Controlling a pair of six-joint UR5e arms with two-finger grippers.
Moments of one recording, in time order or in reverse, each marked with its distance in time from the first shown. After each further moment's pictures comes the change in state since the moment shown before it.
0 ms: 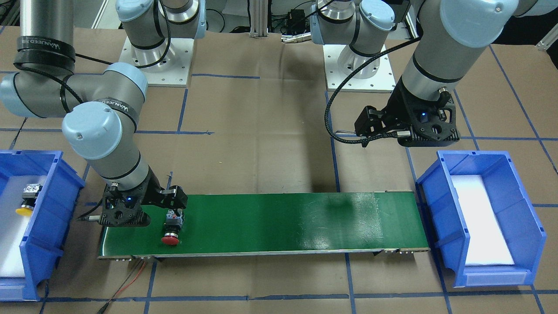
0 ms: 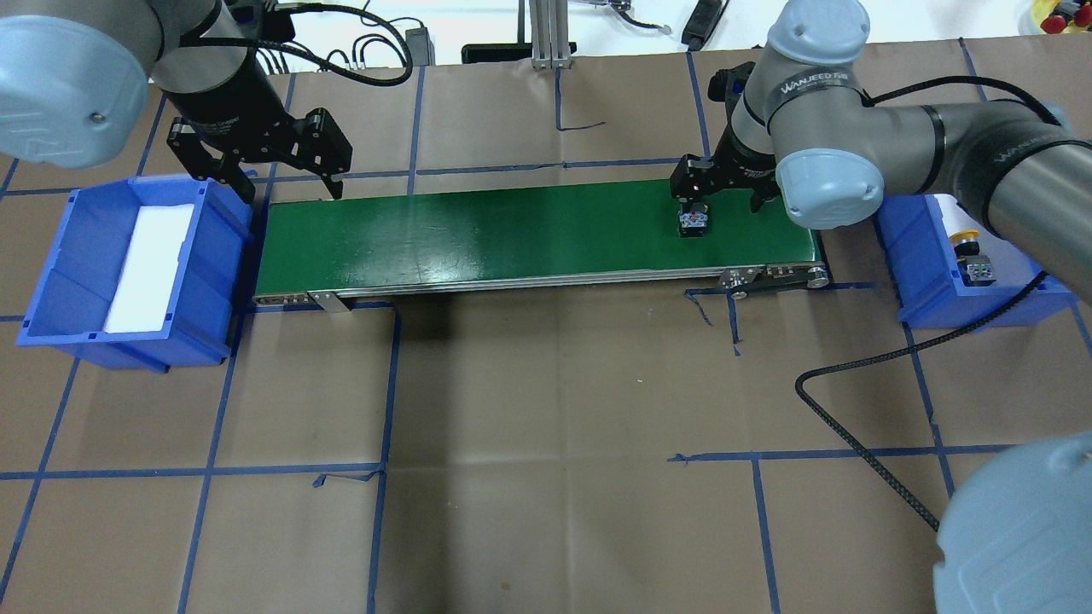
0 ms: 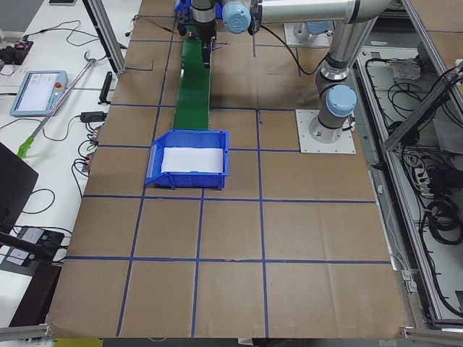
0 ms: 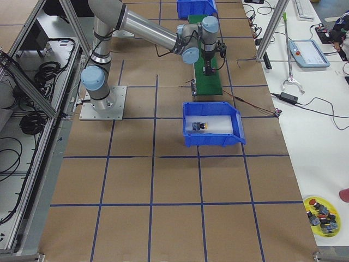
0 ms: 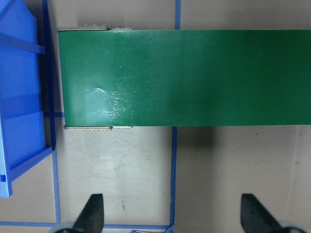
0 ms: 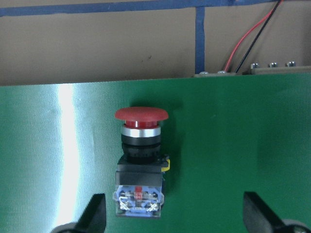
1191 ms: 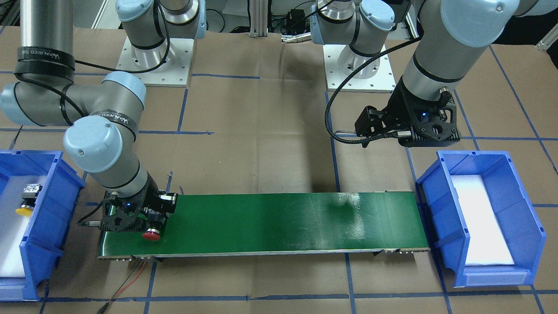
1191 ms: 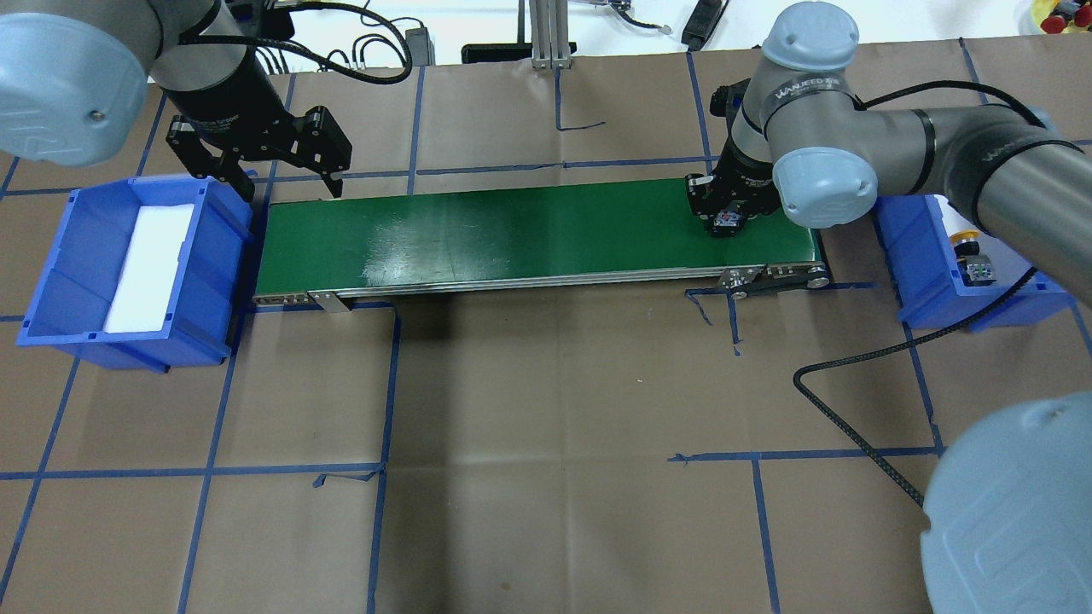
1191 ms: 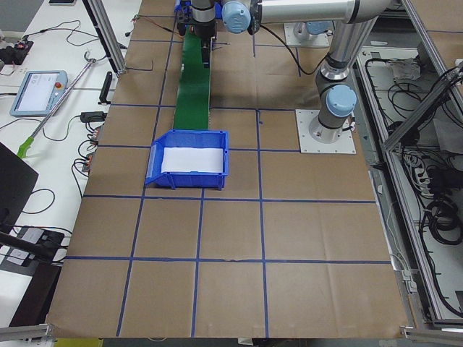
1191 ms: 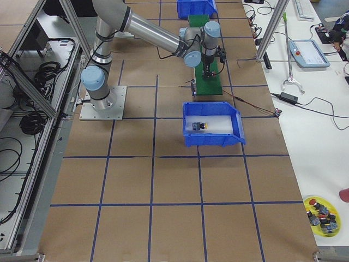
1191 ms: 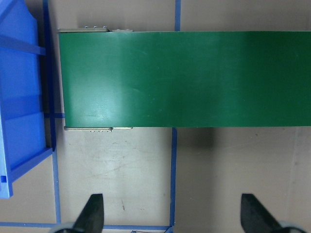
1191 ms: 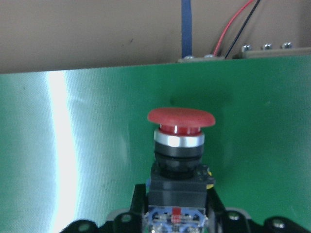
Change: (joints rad) left arm 0.000 -0.001 0.004 0.000 0.000 0.000; right arm -0.015 0.002 -0.034 0.090 -0.024 0.001
